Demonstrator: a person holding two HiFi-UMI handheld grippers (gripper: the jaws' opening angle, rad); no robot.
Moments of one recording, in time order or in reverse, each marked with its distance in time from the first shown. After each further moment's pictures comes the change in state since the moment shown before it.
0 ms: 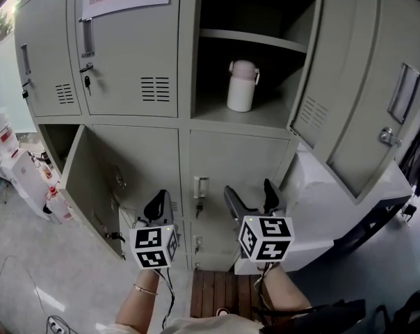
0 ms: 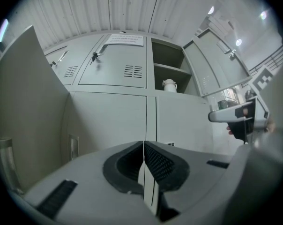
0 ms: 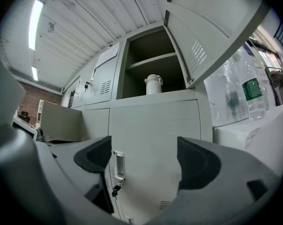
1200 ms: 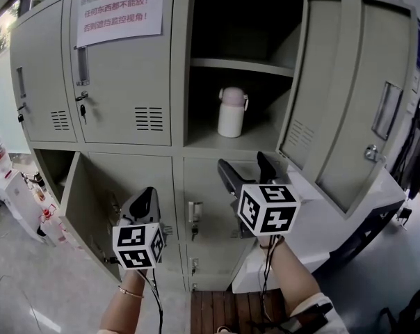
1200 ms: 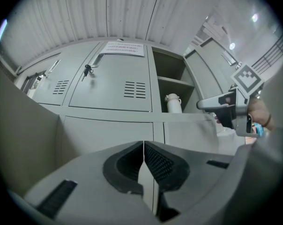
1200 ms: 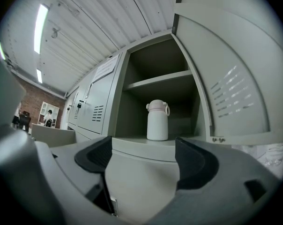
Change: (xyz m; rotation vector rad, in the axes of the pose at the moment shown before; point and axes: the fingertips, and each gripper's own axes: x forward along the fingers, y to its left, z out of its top) left arm 0.022 0.019 0.081 0.032 -0.084 -0.036; right arm 0.045 -0.005 0.120 -0.036 -0.110 0.033
